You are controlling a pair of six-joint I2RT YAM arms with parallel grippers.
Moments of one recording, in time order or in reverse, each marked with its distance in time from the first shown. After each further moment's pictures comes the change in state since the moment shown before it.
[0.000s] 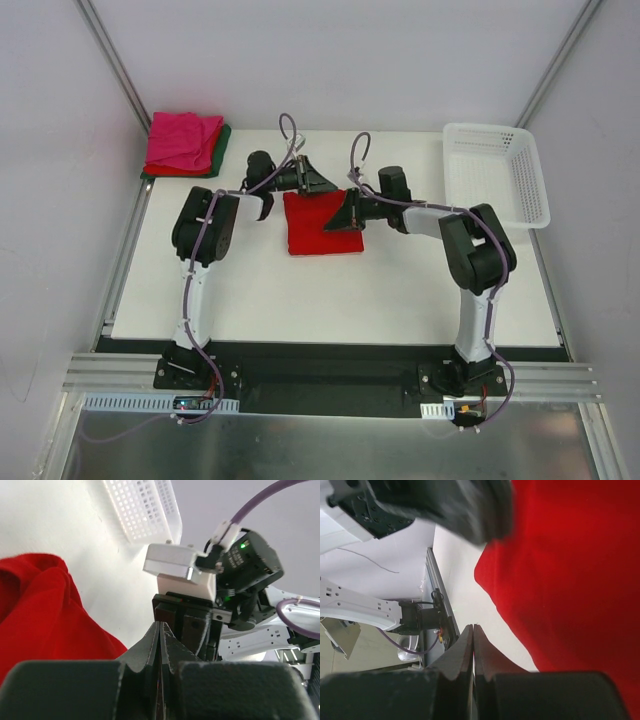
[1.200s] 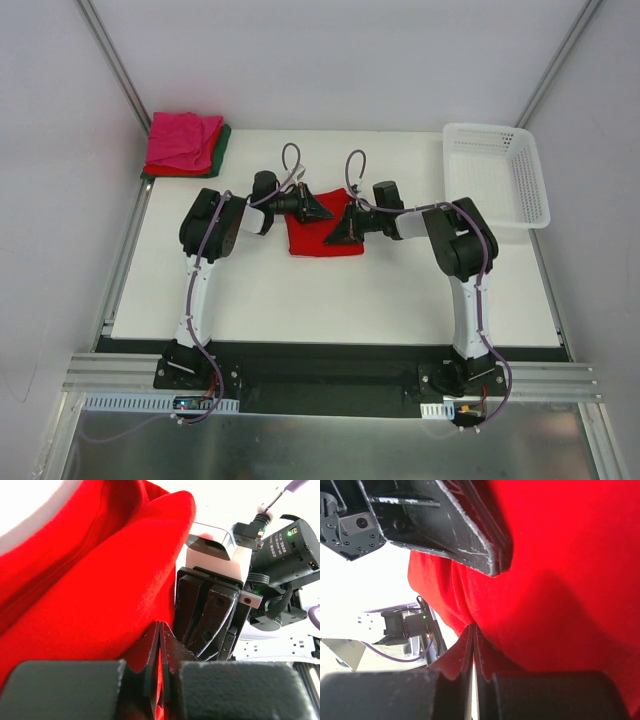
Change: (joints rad) left arm -0.003 0.104 -0.091 -0.167 -0.033 0.119; right arm 0.000 0.175 0.009 0.026 0.028 0.028
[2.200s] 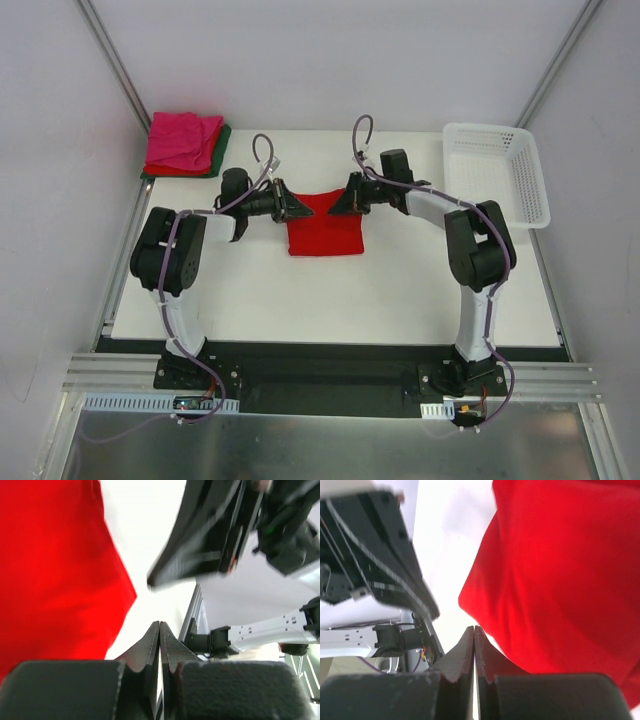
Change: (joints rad) left arm 0.060 -0.475 -0.335 -0.126 -0.035 0.149; right arm -0.028 -0.156 0.186 -0.313 0.084 -0.176
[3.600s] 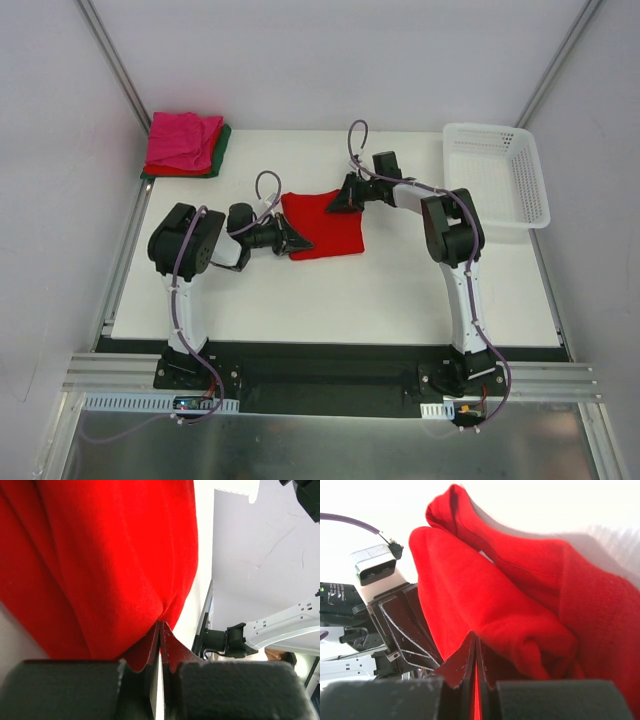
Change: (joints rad) left arm -0.023 0.169 -0.252 0.303 -0.061 -0.047; right arm -0.040 0.368 0.302 -0.015 -0.043 0.055
